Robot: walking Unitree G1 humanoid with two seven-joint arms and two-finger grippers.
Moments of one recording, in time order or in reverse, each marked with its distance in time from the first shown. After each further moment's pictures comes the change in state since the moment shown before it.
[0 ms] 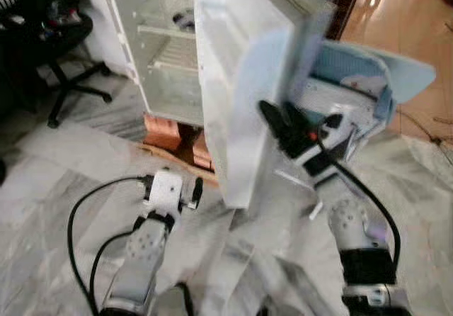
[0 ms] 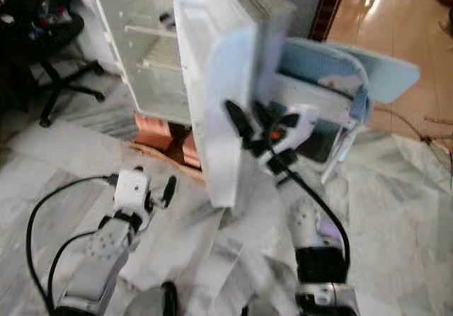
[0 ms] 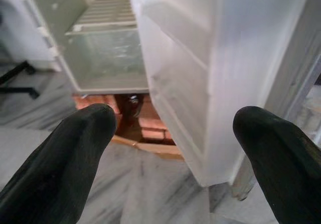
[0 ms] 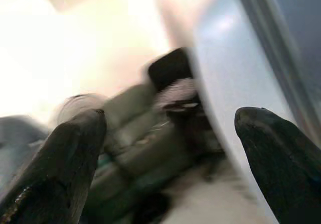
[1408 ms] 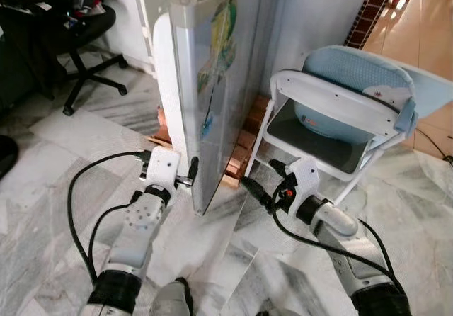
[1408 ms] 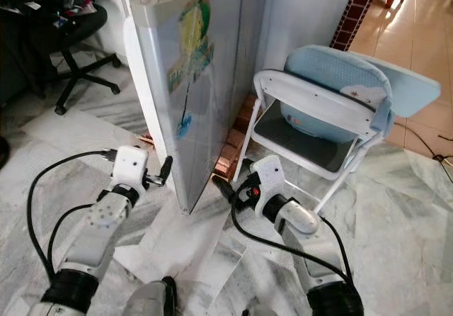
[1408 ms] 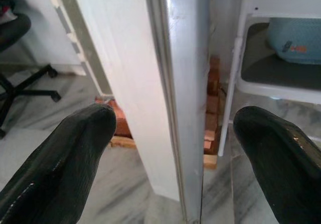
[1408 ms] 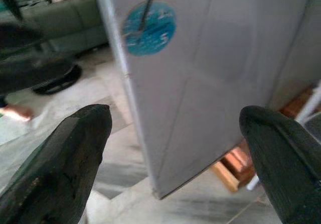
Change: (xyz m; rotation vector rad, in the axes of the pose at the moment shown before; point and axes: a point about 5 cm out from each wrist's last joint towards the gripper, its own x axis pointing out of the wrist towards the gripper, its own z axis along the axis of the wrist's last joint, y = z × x) left arm 0.032 0.026 0.015 0.054 -0.010 0.029; right arm -0.069 -0.039 -0.063 -0.407 0.423 -0.356
